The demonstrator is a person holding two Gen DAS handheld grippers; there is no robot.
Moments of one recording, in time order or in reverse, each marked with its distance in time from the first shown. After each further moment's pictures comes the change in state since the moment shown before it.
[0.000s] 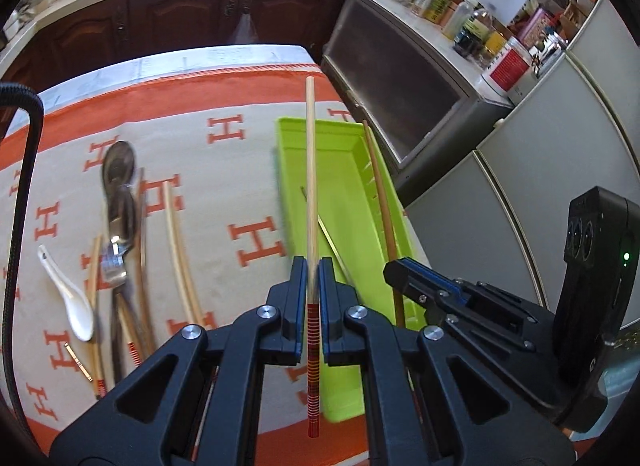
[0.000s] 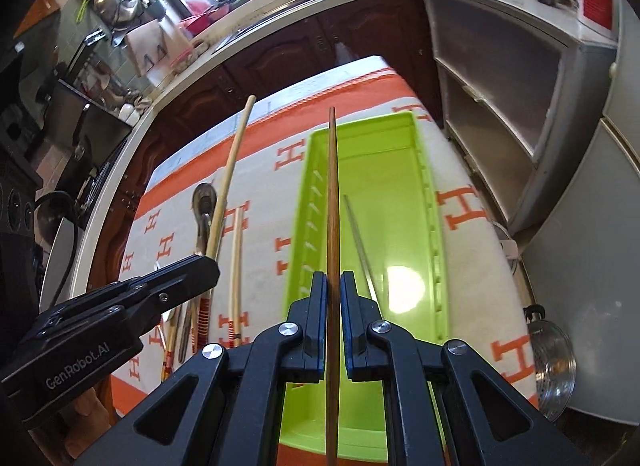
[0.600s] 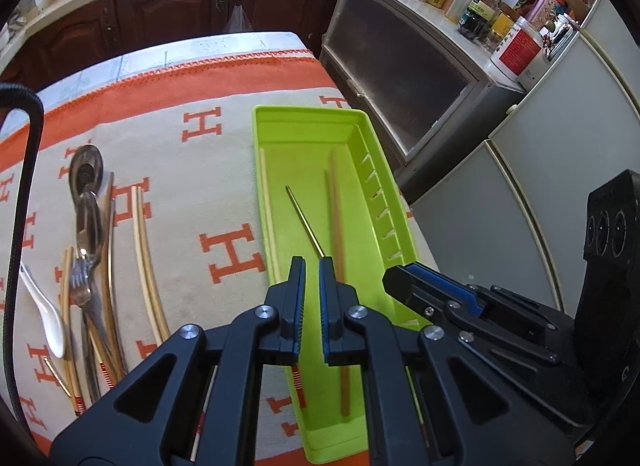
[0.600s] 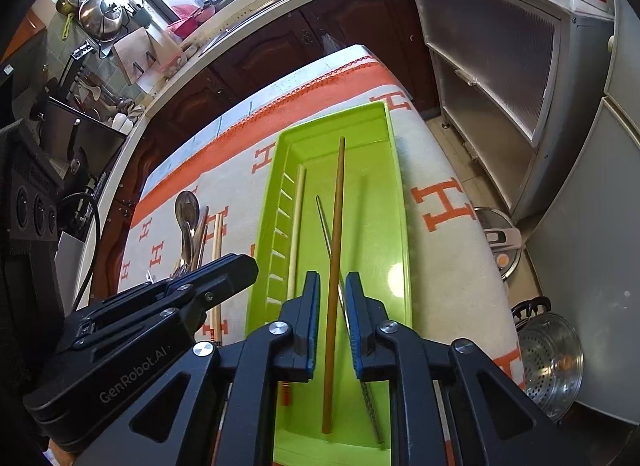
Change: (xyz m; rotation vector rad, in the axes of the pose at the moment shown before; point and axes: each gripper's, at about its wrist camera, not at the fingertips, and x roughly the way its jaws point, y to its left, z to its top) left arm 0.052 -0.018 0.005 0.032 0.012 0.055; right arm 0.025 -0.028 0.008 0.038 0.024 0.024
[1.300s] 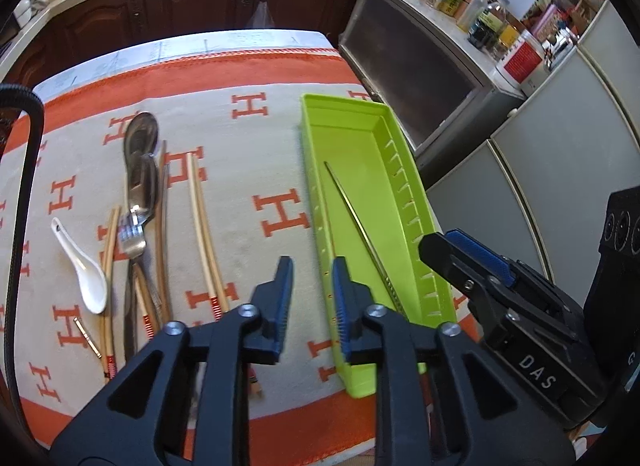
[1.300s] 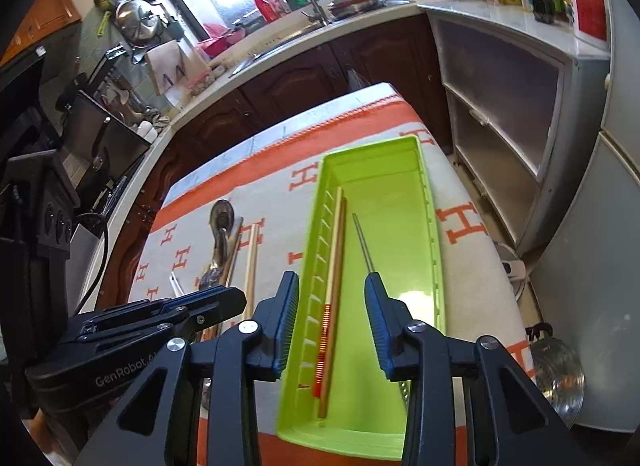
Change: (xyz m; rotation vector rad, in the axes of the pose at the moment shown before) left arm -0.059 0.050 -0.036 -0.066 0.010 -0.019; right arm -0.046 0.049 -0.033 -0.095 -0.142 0.035
